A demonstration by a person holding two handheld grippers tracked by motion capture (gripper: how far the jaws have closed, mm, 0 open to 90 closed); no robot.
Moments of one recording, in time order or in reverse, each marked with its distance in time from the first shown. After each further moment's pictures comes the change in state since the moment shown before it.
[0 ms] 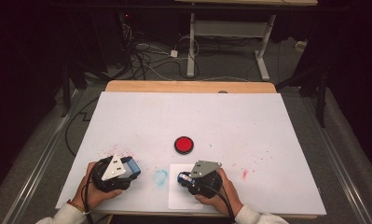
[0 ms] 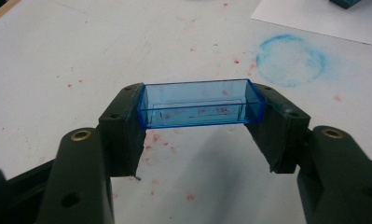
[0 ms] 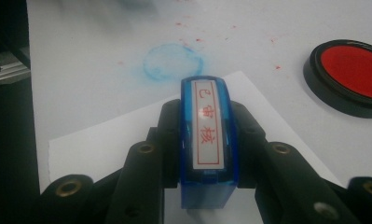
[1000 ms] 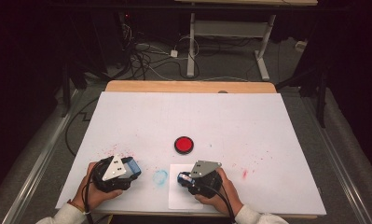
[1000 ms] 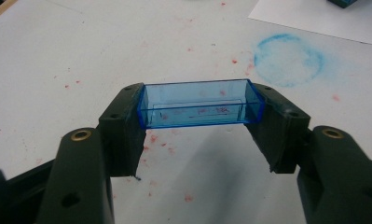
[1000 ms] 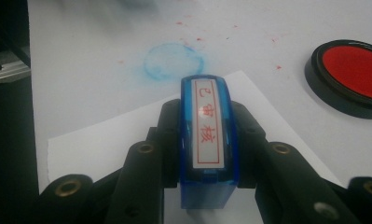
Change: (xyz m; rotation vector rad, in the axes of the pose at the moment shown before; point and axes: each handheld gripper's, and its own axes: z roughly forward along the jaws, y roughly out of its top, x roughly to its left) left arm -0.001 0.000 0.001 0.003 -0.006 0.003; right arm -0.001 0.000 0.001 0.000 0.004 -0.003
